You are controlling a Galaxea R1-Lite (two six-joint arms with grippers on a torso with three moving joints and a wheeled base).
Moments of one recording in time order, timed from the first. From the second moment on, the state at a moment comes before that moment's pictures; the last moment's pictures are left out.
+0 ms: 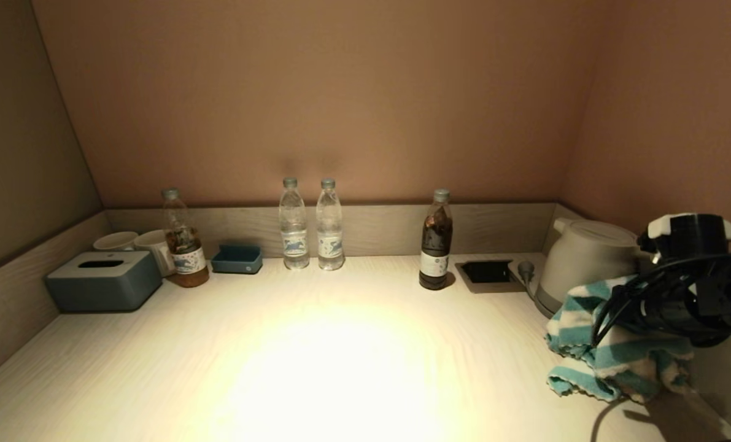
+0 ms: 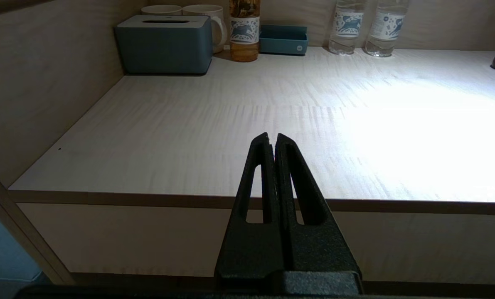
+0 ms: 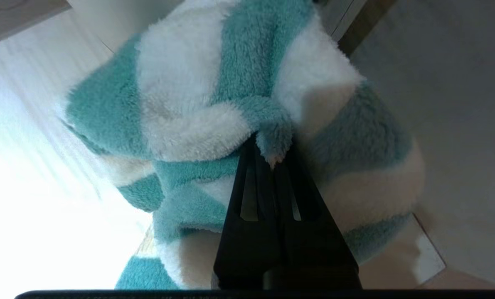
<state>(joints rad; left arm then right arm) 0.02 0.00 0.00 -0.01 0.01 -0.04 -0.22 1.76 -0.90 -0.09 -0.23 0.15</state>
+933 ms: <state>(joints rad) 0.02 0.00 0.00 -0.01 0.01 -0.04 -0.21 1.76 -0.73 -0.20 -0.20 0.15</state>
